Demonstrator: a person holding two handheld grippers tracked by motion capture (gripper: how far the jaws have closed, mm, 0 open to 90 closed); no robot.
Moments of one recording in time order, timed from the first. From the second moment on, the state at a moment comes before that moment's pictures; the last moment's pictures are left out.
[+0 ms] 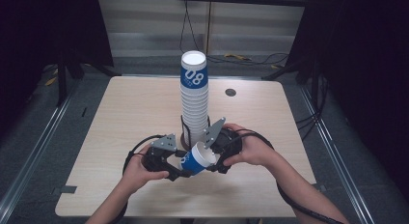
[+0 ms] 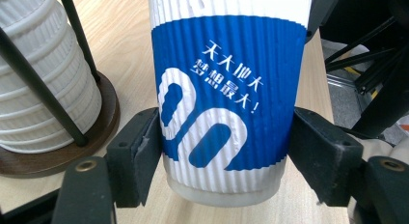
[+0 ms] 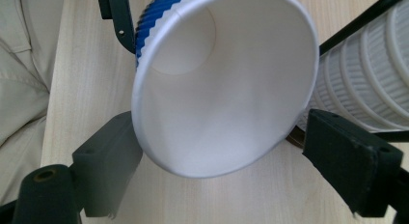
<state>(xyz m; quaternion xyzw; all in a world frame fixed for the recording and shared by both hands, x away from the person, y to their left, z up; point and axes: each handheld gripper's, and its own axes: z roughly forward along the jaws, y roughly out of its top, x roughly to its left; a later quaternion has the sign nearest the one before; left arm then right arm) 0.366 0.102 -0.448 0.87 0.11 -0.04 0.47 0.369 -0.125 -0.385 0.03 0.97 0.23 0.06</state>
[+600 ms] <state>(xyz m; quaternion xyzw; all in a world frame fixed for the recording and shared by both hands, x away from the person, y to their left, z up) 0.367 0.107 -0.448 0.87 0.12 -0.05 0.48 0.371 -0.150 -0.394 0.09 0.94 0.33 0.04</state>
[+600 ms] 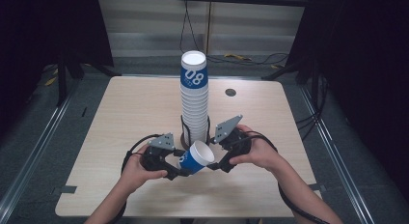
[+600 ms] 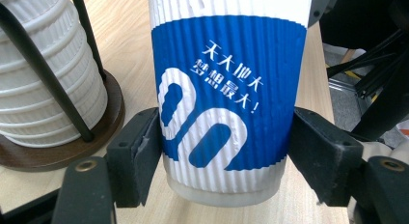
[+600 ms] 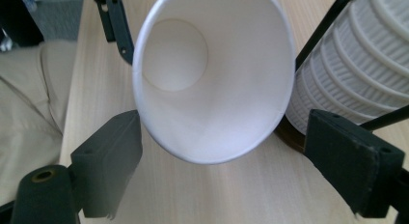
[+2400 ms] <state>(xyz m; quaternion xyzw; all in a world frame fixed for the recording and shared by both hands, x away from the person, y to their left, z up) 0.366 0.104 -0.451 0.86 0.11 -0.06 0.49 0.372 -0.148 -0.402 0.12 0.91 0.40 -0.01</state>
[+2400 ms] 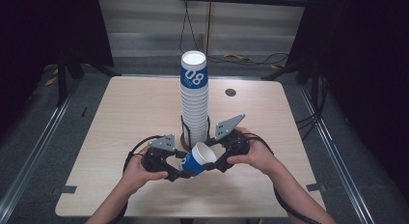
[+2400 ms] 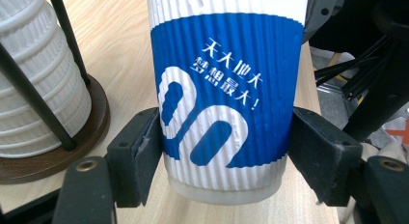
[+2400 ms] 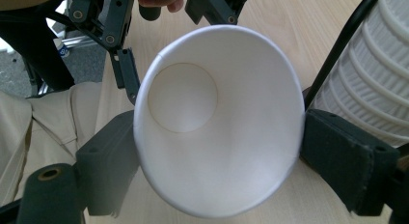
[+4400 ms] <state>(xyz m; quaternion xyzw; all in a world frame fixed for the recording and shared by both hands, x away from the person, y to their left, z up) 0.363 0.105 -0.459 0.89 0.13 -0.03 0.43 0.362 -0.167 -0.421 0.11 0.92 0.37 0.08</state>
